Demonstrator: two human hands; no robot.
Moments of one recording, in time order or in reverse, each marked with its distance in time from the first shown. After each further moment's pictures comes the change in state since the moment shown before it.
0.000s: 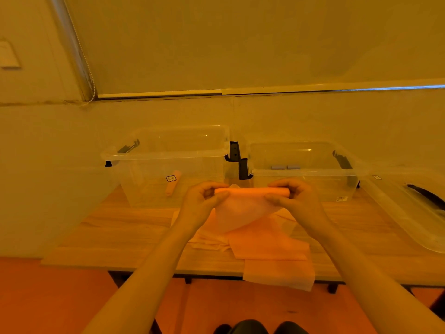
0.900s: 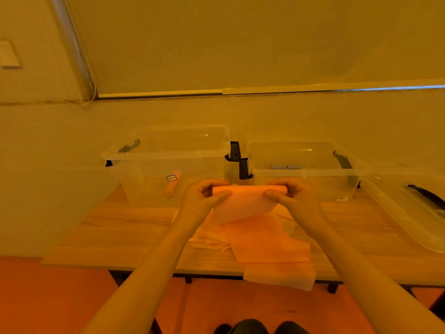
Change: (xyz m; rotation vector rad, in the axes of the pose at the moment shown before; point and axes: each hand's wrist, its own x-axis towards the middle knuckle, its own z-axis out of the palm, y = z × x) left_hand 0.000 0.005 -0.001 0.055 0.036 0.034; right_hand 0.001 -0.003 0.004 0.010 0.008 -0.005
